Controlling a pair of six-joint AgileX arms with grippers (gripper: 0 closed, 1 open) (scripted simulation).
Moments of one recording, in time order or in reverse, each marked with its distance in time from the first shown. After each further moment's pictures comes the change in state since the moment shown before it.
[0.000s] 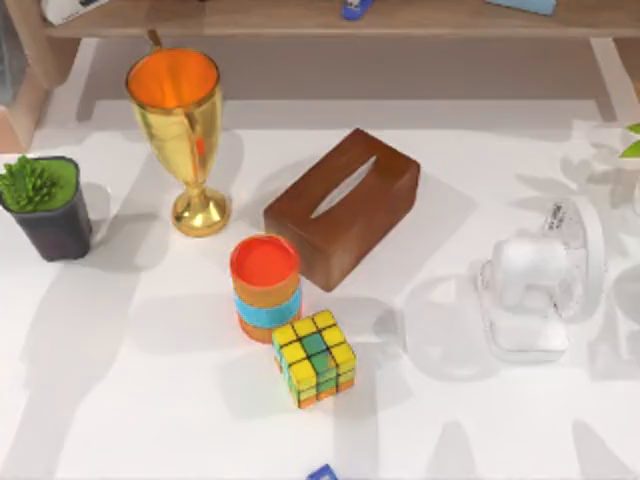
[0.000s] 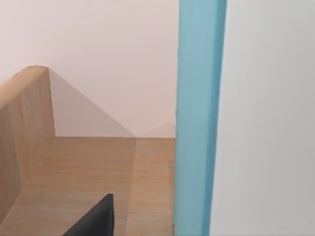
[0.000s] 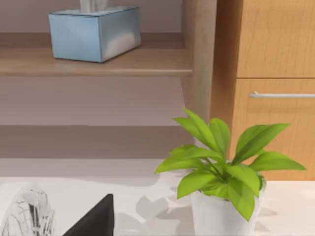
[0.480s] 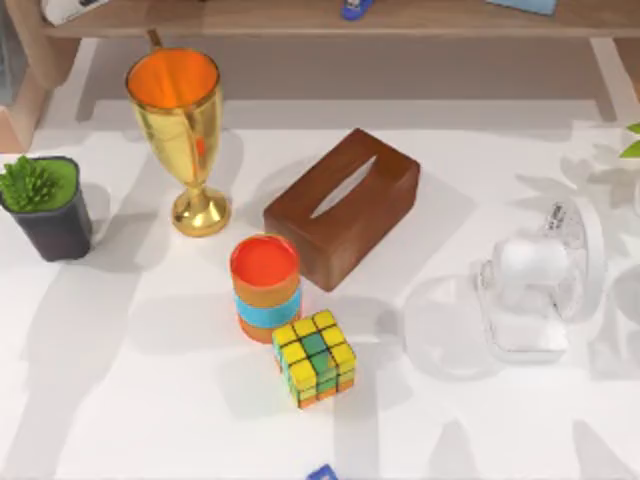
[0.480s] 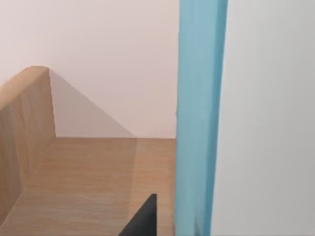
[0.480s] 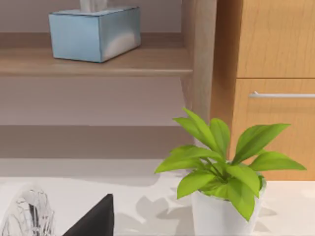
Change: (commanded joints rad) left arm 0.000 0.000 0.000 0.000 0.000 0.000; right arm 0.000 0.000 0.000 0.000 0.000 0.000
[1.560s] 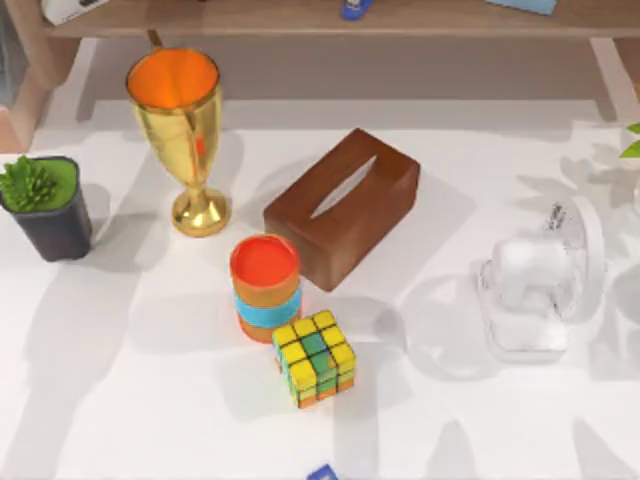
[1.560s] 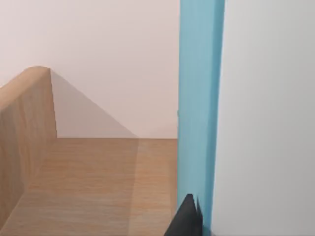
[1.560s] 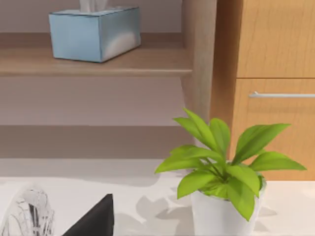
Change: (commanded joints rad) left arm -0.003 0.005 0.016 -0.012 -0.001 0.001; right arm 0.000 0.000 0.000 0.000 0.000 0.000
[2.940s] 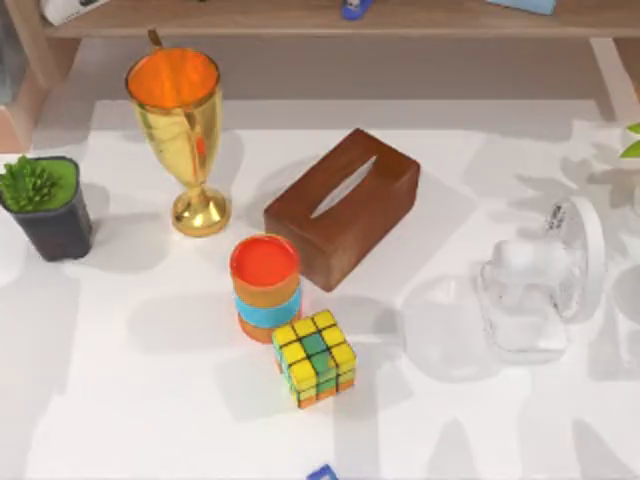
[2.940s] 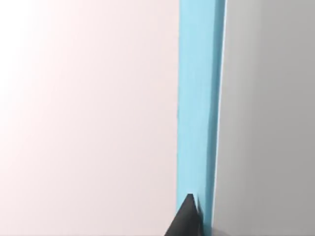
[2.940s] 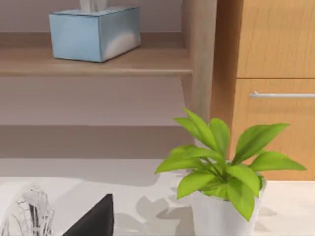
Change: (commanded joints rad) left arm 0.411 -0.147 -0.105 0.149 0.141 0.442; right arm 0.000 0.000 0.000 0.000 0.000 0.000
